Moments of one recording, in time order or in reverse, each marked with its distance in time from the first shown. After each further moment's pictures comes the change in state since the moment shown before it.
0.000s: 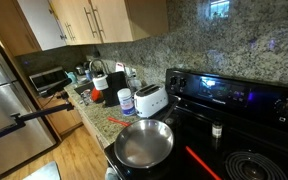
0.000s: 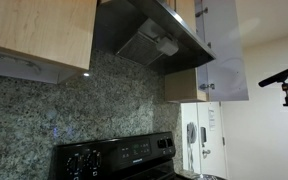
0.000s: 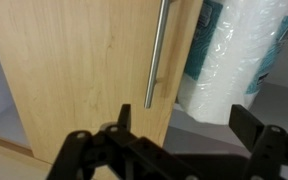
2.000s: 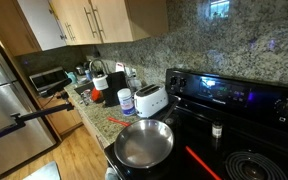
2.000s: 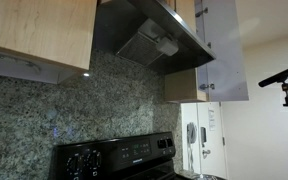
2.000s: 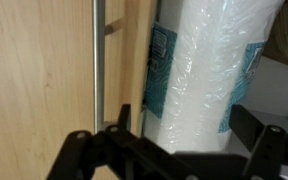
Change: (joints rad) arm -0.400 0.152 0.472 0.263 -0.039 -0.191 0.049
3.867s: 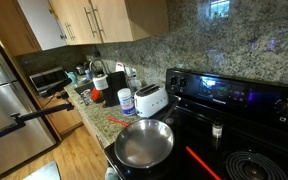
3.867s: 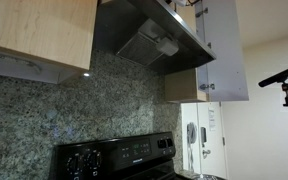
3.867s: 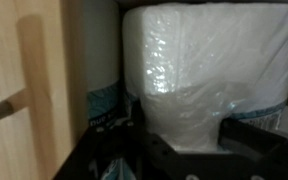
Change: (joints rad) arm -1.310 -0.227 1.187 0.603 0.275 -0.353 -0.024
